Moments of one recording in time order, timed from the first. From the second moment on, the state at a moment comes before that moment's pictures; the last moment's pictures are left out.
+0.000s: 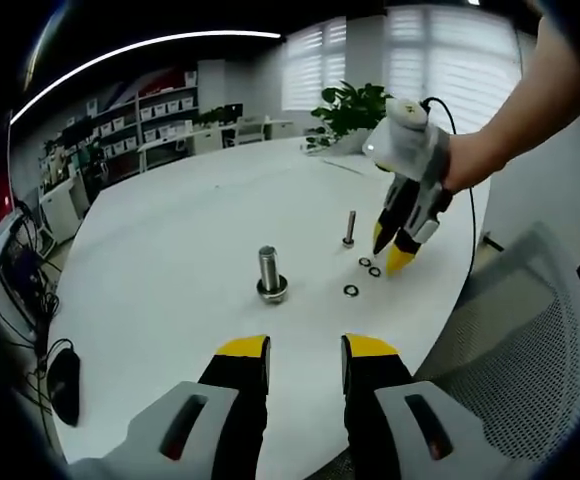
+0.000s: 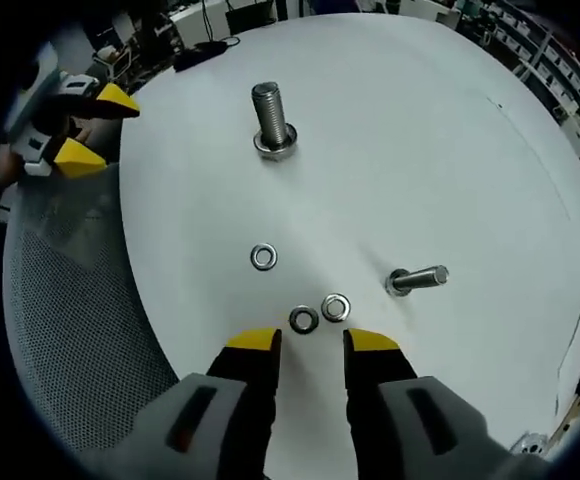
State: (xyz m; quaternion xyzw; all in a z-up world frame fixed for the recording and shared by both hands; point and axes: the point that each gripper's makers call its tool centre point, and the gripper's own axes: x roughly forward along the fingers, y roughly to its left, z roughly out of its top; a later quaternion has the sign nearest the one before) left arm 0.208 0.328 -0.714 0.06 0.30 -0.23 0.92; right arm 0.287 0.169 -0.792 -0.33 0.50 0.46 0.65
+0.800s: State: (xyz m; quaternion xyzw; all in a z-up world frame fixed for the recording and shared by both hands) left arm 0.207 0.330 -0.715 0.06 0.30 -0.23 0.92; right arm 0.283 0.181 -0.799 -0.38 0.49 0.46 0.64
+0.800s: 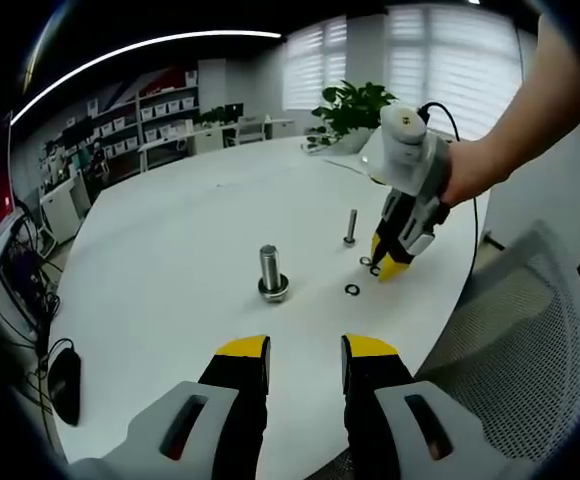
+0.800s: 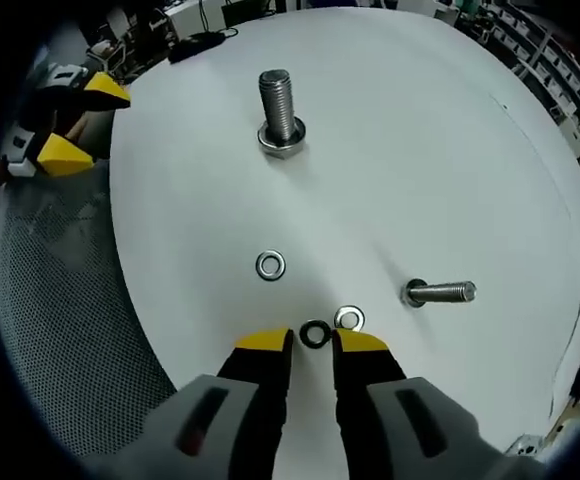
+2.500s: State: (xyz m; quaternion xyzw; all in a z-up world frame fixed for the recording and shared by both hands) left arm 0.208 0.332 -0.716 0.06 0.31 -0.22 0.92; right arm 0.285 0.181 -0.800 -0.43 0.49 0.48 0.59
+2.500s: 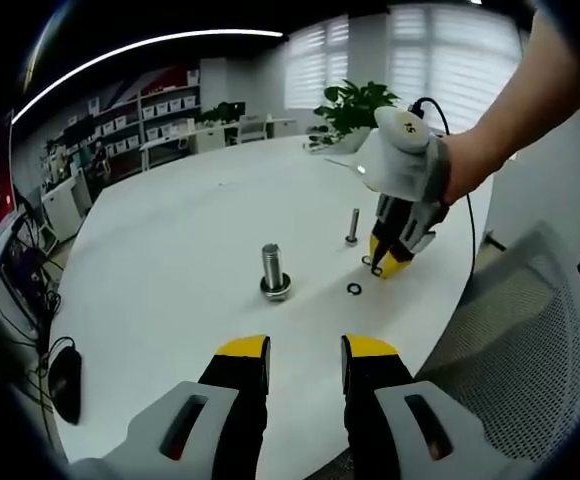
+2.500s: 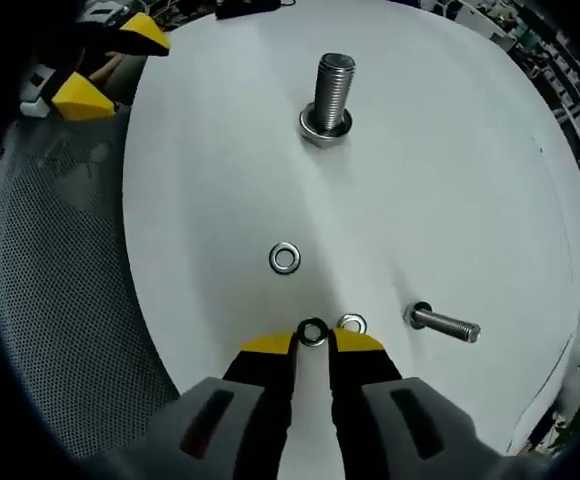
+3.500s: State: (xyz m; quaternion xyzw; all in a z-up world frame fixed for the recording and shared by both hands) left arm 0.208 0.333 -0.716 0.06 0.31 -0.22 0.92; right arm 0.283 0.181 -0.800 -0.40 0.48 0.49 0.61
